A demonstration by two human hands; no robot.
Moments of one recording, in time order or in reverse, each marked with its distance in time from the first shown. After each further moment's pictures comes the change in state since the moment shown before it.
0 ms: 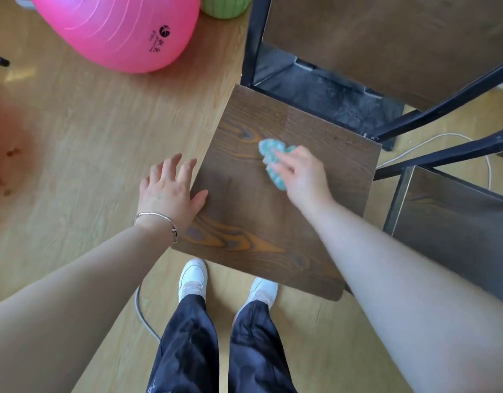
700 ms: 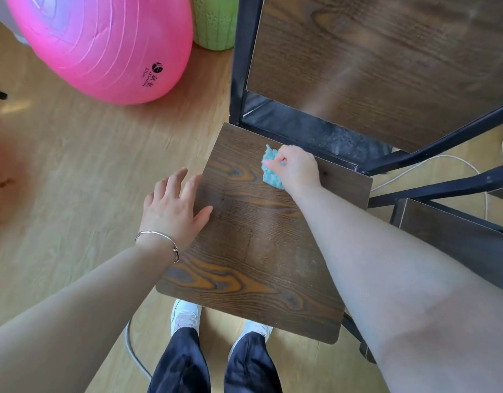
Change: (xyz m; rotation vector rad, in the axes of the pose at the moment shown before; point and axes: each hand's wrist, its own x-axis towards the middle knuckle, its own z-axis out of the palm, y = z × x) left_hand 0.043 0.025 -0.010 -0.035 0.057 0.073; right_hand 0.104 0.012 -0.013 -0.294 -0.057 0.189
